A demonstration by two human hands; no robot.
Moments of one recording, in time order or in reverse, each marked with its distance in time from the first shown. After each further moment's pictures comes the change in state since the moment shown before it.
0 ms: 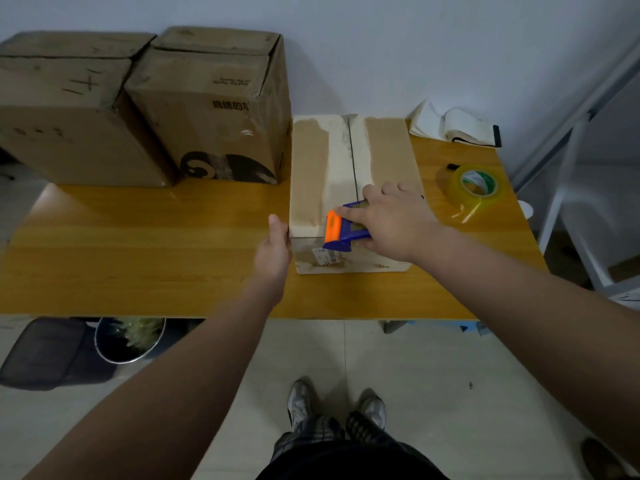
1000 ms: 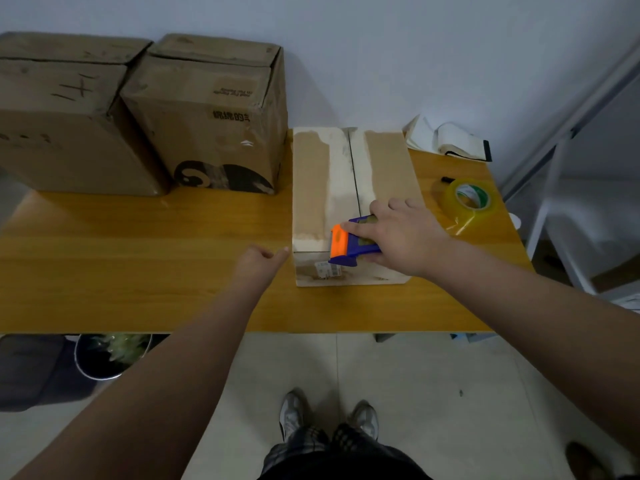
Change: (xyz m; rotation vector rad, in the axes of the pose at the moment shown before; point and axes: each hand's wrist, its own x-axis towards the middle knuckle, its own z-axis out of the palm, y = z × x) left_hand 0.049 -0.010 -0.033 0.604 0.029 -0.037; right_hand 0.001 0.002 -0.004 -0.019 -0.038 -0.011
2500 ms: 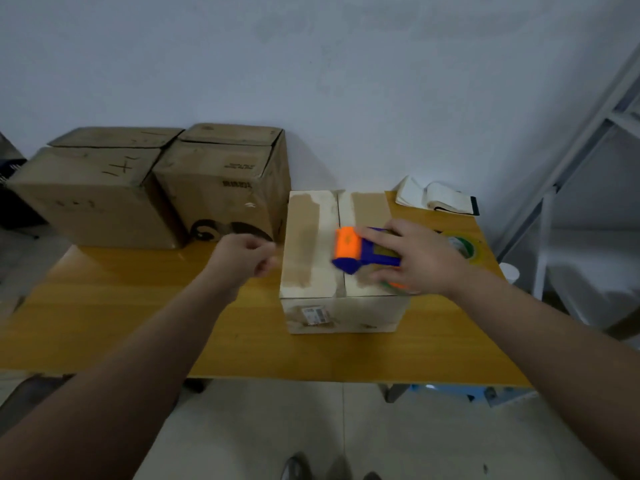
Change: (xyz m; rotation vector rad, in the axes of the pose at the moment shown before) left_hand -0.070 0.101 -0.067 -0.226 0.032 0.253; right_hand -0.034 0.071 -0.012 0.382 0.283 0.007
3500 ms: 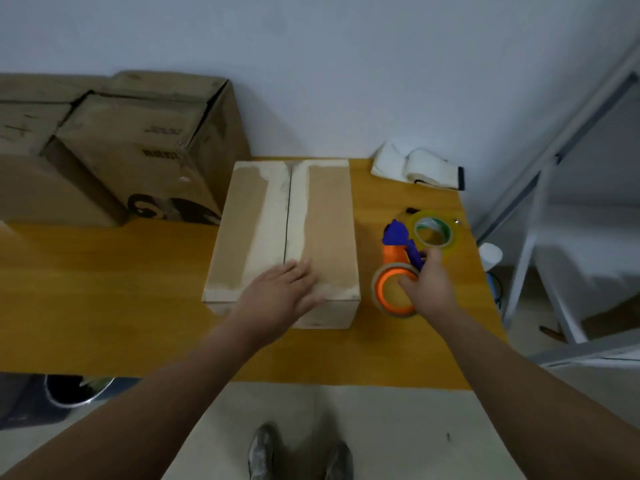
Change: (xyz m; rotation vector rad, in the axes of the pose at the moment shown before) left_hand 0.012 -0.017 0.156 0.933 -0.361 0.527; right_hand -0.055 0.121 0.117 0.724 0.173 0.838
